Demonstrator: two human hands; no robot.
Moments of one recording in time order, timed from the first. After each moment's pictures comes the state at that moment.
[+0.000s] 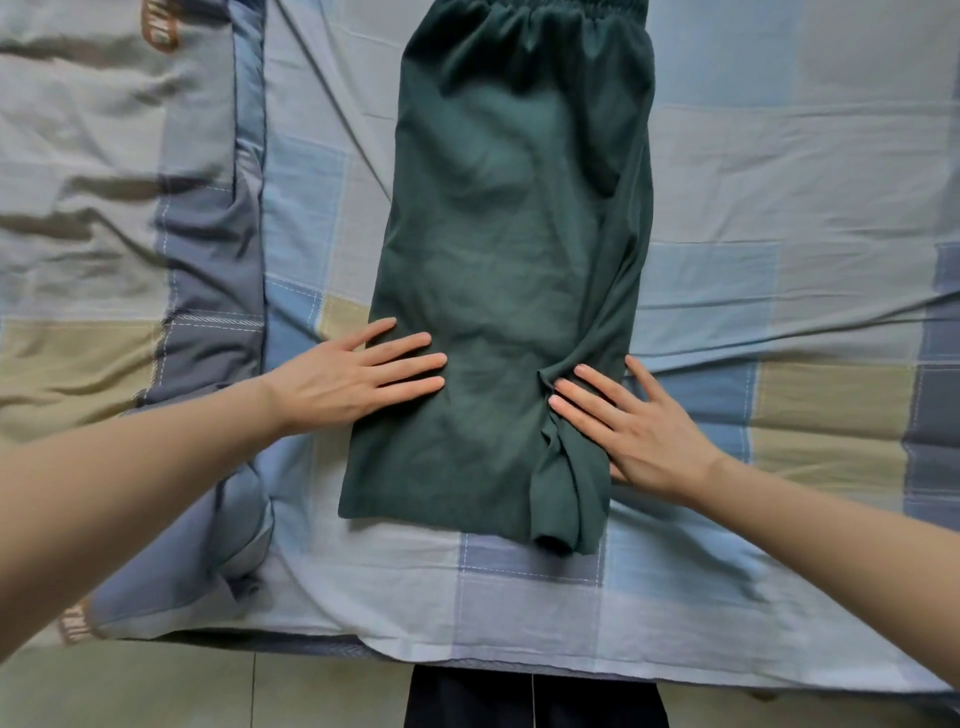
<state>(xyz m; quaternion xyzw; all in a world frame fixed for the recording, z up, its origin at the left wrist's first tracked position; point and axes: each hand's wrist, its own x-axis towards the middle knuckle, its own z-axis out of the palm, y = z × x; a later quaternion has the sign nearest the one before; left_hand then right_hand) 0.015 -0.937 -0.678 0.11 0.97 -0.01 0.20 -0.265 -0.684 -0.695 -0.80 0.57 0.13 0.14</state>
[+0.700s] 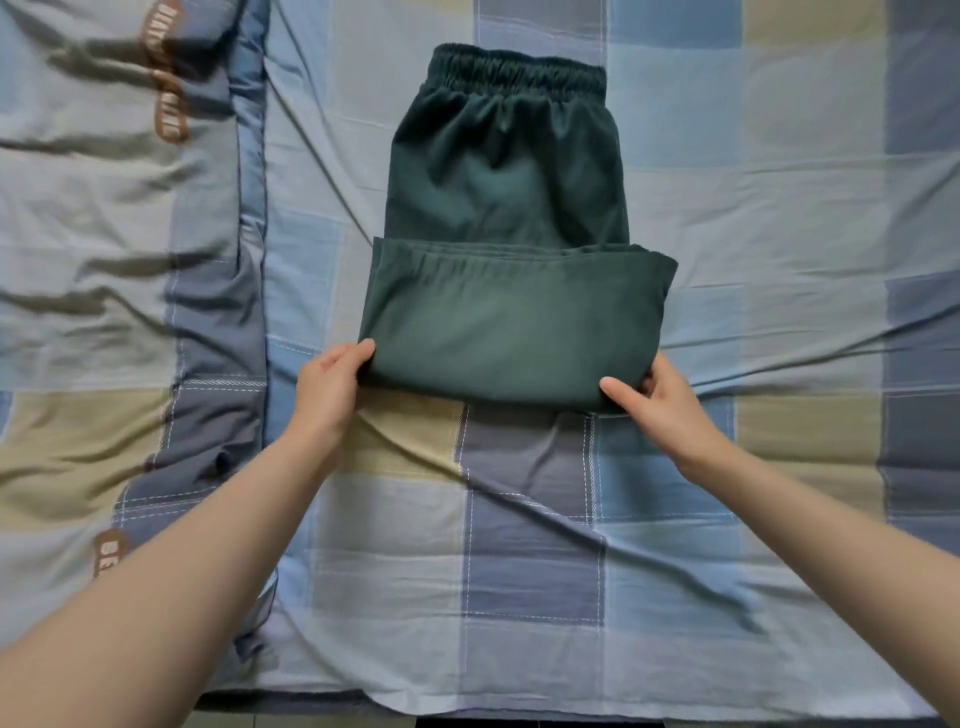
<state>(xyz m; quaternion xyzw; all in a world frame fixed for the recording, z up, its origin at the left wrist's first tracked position) -0.025 -0.933 -0.683 -0.66 0.39 0.63 -0.16 -0.288 -0.733 -0.671 -0.16 0.76 -0.40 0.49</state>
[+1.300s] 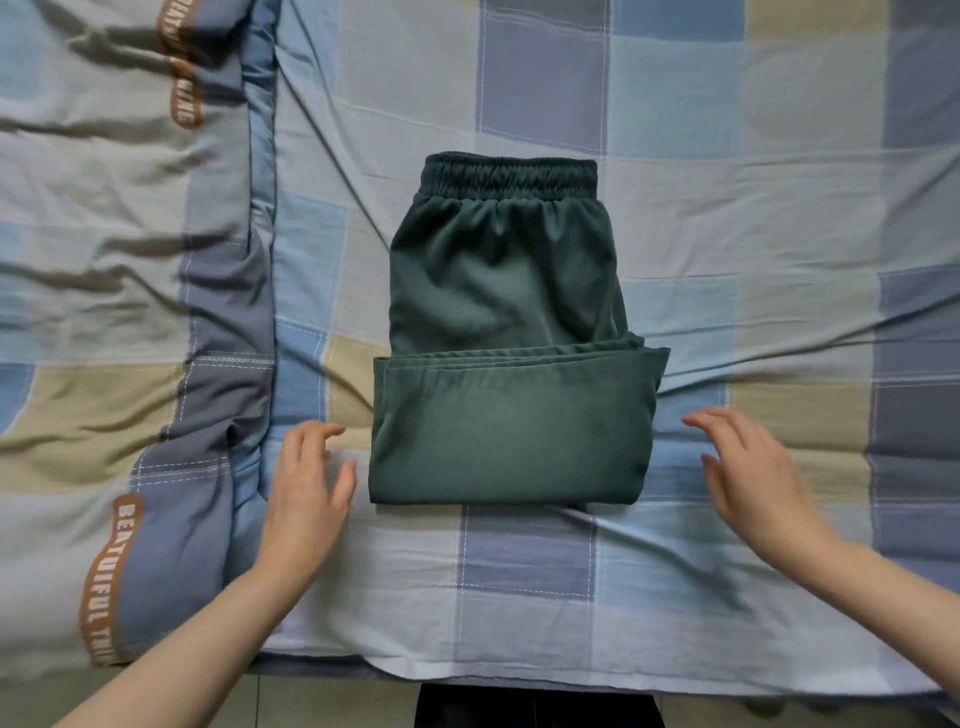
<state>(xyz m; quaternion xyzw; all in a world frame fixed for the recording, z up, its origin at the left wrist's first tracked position) 0.059 -0.843 -0.645 -0.56 0.77 0.31 0.01 -0.308 -0.620 -0.638 -0.52 0.82 -0.04 0.22</state>
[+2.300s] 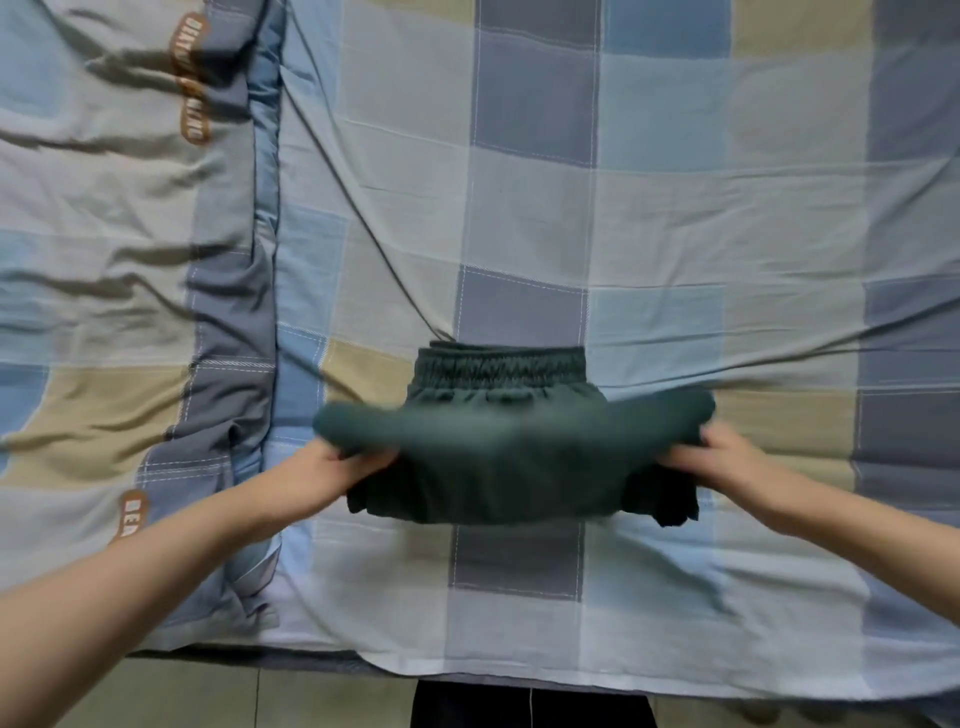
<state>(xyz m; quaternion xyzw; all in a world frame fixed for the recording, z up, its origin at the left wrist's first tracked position) 0.041 -0.884 -0.628 -0.46 0.57 0.65 0.19 -0.318 -0.671 -0.592 -0.26 0.63 -0.29 0.67</state>
